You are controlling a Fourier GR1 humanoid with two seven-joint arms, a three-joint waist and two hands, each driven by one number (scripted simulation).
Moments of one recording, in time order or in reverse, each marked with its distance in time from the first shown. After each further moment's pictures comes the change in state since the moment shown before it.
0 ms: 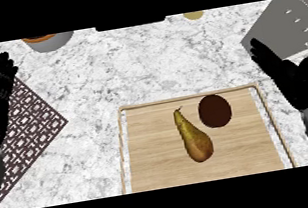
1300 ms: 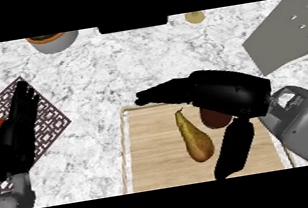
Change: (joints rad) left arm 0.187 -0.181 -0.018 -0.191 0.035 0.161 0.199; right arm -0.461 0.006 0.322 -0.298 0.086 0.566 0.159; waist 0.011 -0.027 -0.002
